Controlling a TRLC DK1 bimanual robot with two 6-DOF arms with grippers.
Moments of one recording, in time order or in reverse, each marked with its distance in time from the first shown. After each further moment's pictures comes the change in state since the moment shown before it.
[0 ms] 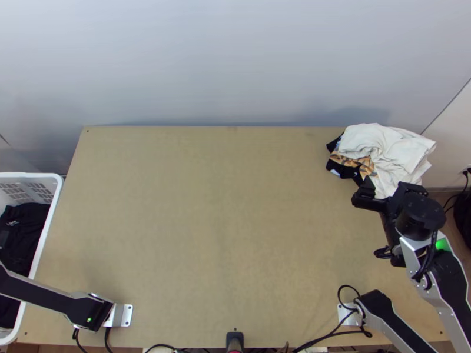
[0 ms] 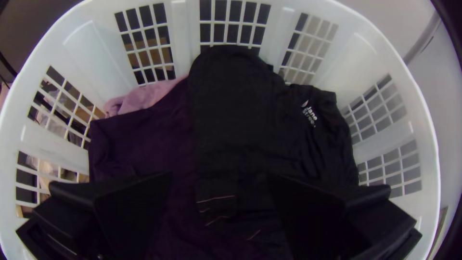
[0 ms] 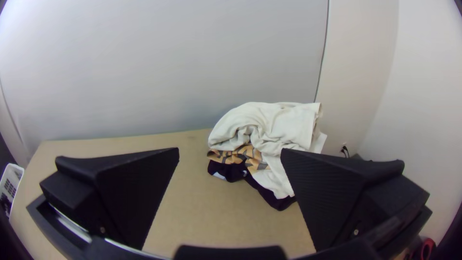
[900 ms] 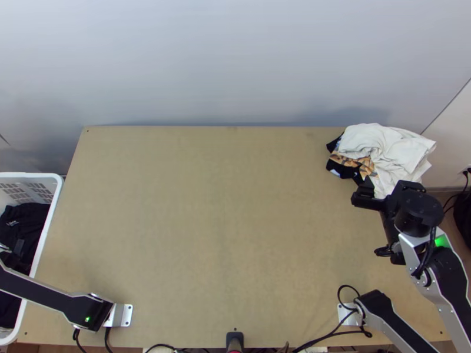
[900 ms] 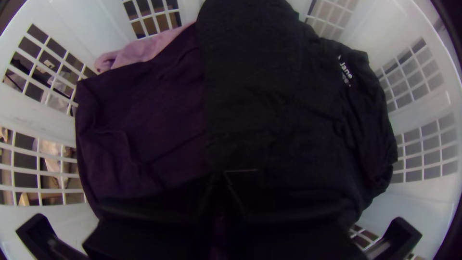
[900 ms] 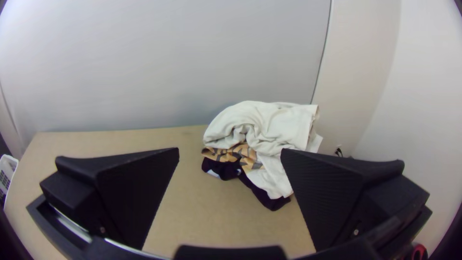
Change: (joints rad) left arm 0.002 0.181 0.035 -0.042 -0.003 -0.011; right arm -0.003 0.024 0.020 -0.021 0.014 -0.036
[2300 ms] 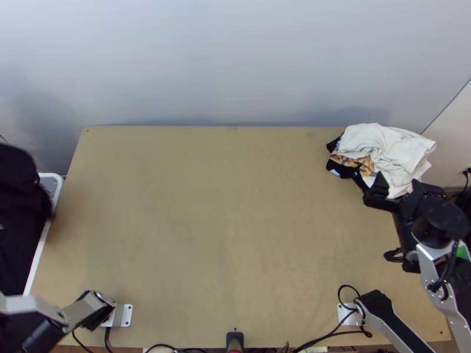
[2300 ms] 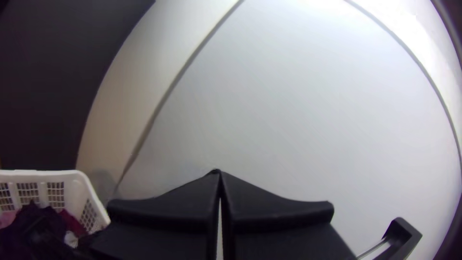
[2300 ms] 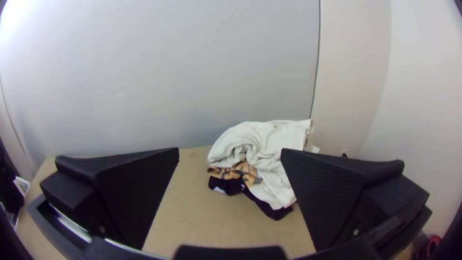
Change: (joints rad) left arm -0.328 -1.061 0.378 -0.274 0.537 -0.281; right arm -0.001 -0.061 0.072 -0.023 0.000 0.032
